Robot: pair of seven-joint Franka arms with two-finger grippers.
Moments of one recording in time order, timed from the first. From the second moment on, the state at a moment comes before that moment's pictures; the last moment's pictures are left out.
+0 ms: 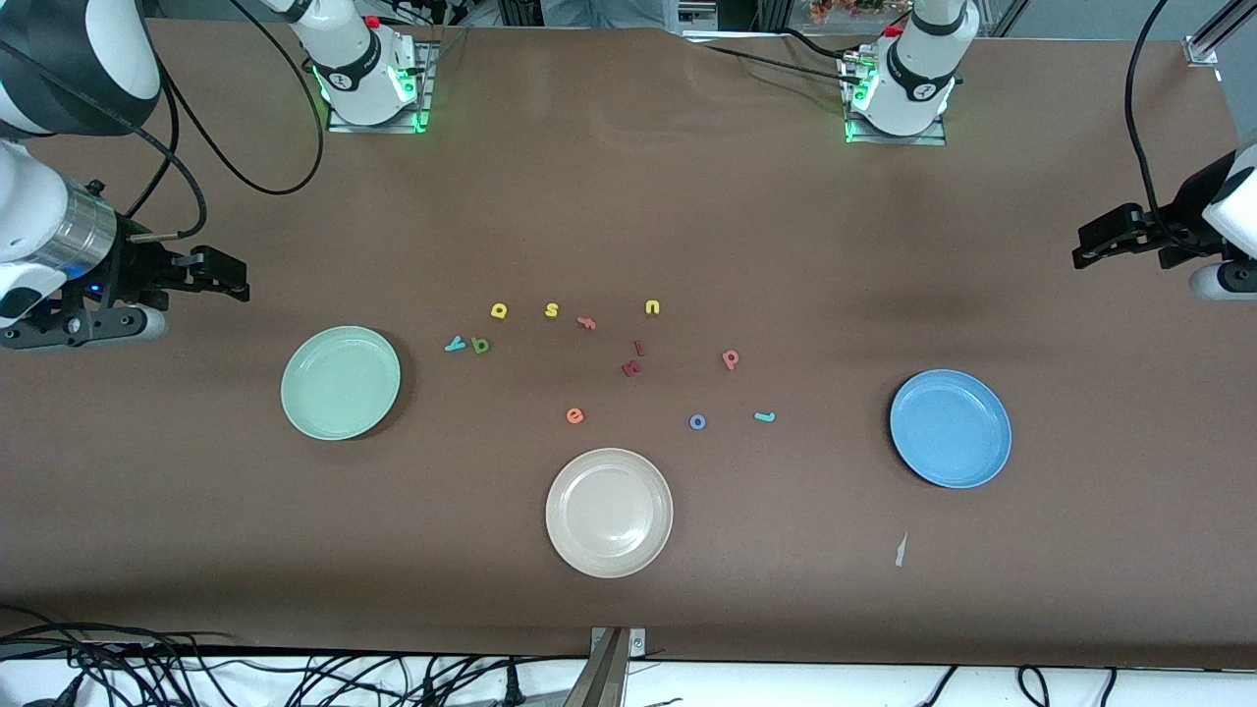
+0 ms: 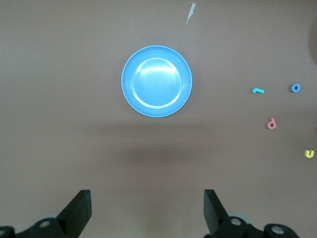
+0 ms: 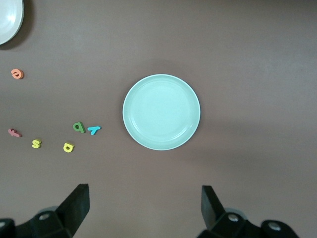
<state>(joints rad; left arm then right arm) 0.09 0.09 -0.08 -1.49 0.00 1.49 -0.01 0.08 0.19 0.00 -1.51 0.01 1.62 -0.05</state>
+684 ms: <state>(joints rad) 0.09 0.10 -0.08 -1.49 0.00 1.51 -0.01 0.08 0.19 0.00 -1.52 0.01 1.64 -0.05</state>
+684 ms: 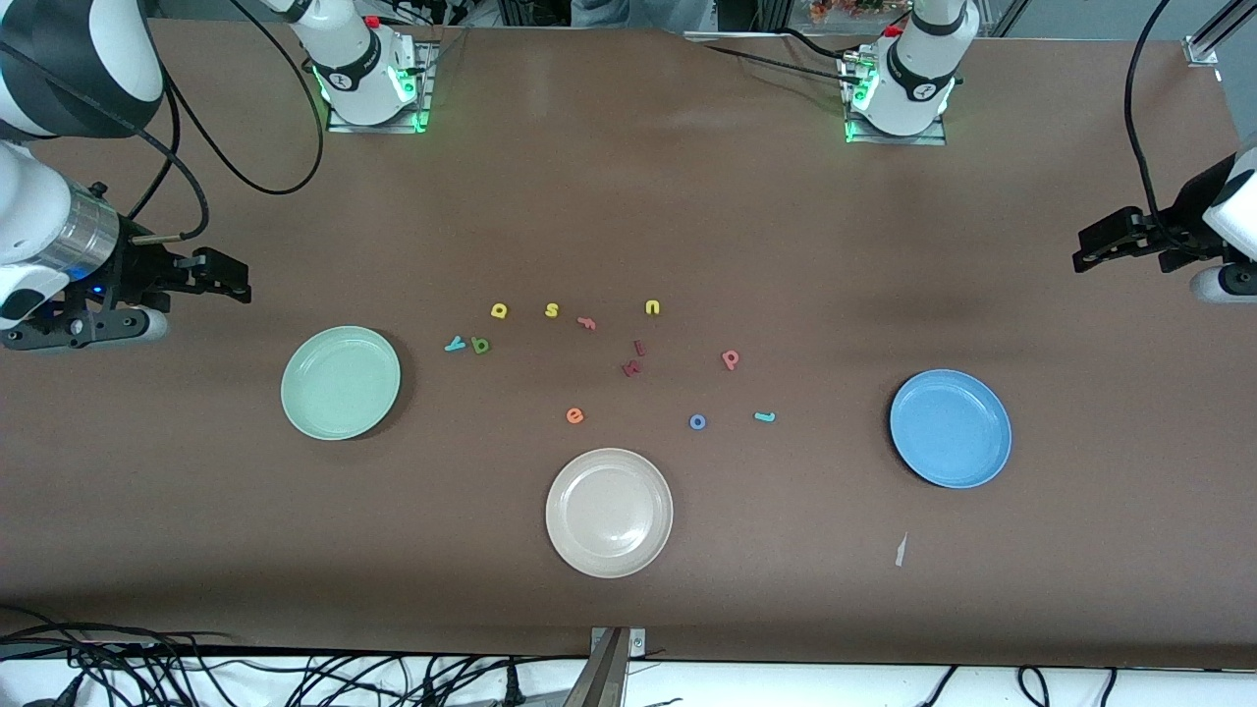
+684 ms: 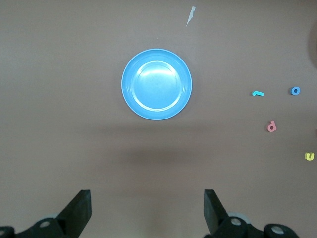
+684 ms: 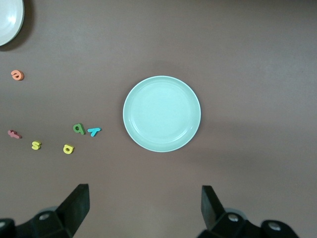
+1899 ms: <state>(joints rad) -0.22 0.44 -0.17 -1.76 0.00 2.24 -0.77 0.15 0.31 0.02 -1.65 0.02 1.95 -0.04</state>
